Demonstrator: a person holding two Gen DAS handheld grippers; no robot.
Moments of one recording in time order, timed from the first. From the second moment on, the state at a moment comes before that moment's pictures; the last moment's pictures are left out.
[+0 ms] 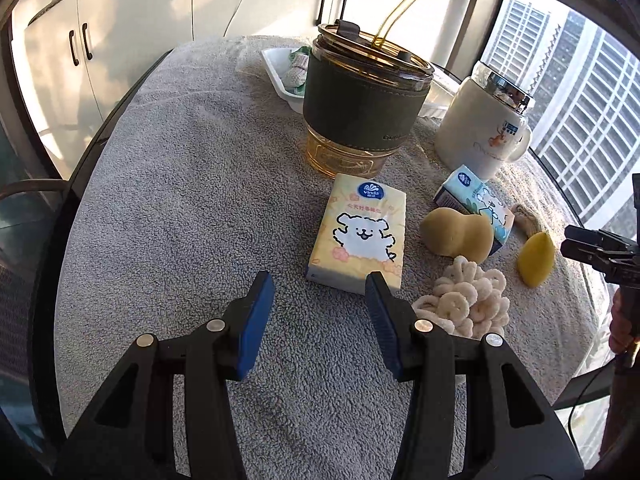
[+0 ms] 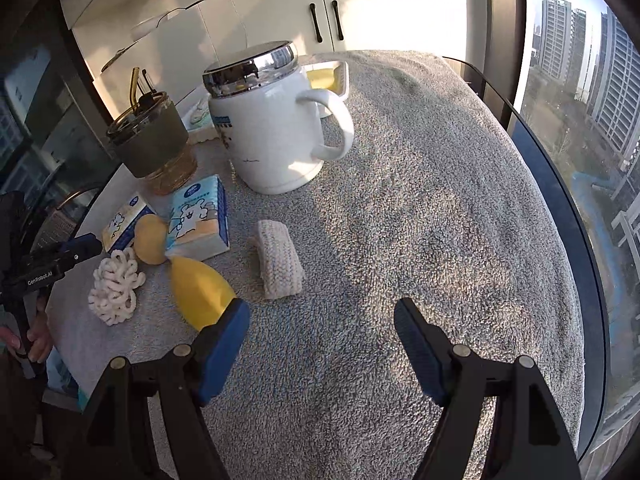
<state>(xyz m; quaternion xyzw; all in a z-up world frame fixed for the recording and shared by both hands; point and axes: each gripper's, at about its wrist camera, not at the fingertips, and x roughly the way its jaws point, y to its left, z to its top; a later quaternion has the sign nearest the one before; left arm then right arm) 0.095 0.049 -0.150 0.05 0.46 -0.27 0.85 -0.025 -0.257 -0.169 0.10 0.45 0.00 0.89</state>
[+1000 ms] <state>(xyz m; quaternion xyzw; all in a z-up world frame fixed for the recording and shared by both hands) 0.129 -0.024 -0.167 0.12 0.46 -0.25 0.84 0.032 -0.231 -0.187 0.08 0.46 0.01 0.88</state>
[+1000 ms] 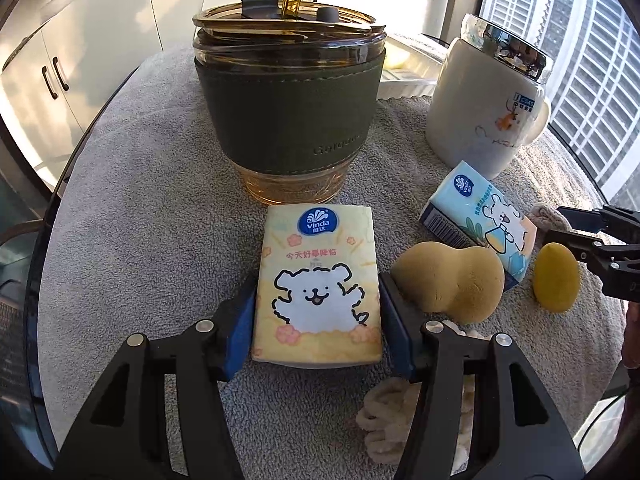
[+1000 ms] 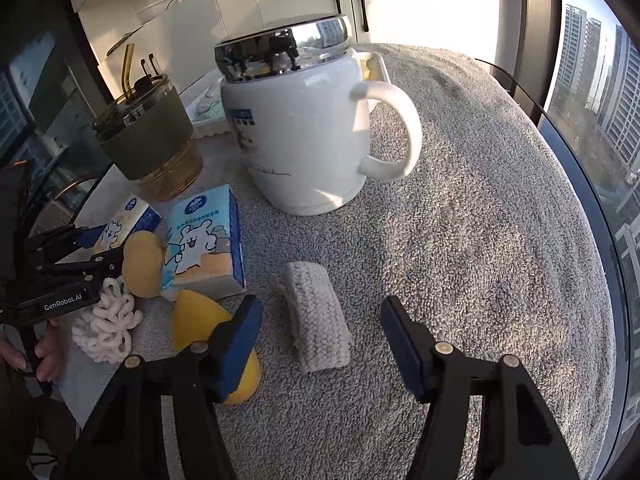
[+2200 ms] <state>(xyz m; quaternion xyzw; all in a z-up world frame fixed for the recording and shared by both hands) 0.114 0.042 -0.135 0.07 0.43 -0.20 0.88 -0.009 -0.281 -0.160 0.10 0.47 -0.07 0.87</state>
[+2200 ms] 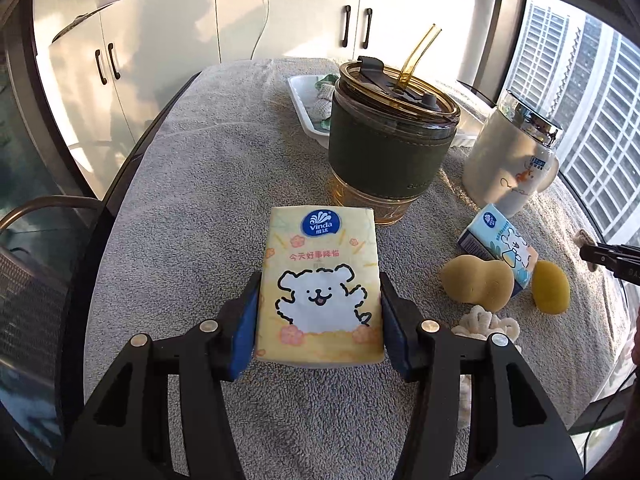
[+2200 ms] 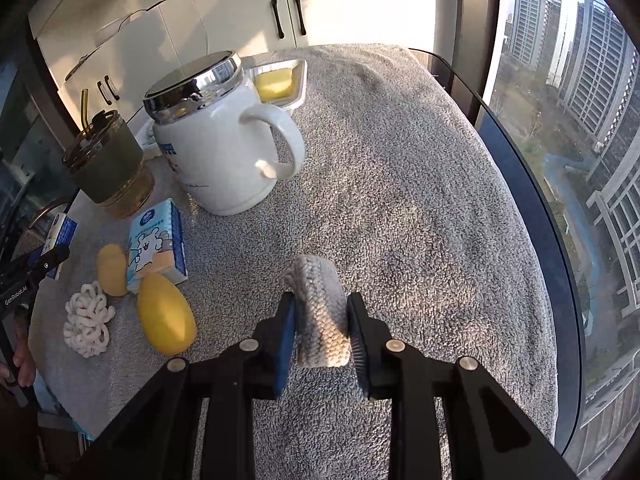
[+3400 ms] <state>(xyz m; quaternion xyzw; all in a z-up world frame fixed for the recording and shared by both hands) 0.261 0.092 -0.146 0.02 0.45 -0.09 0.89 0.115 -0.372 -0.158 0.09 0.49 -0.13 0.86</state>
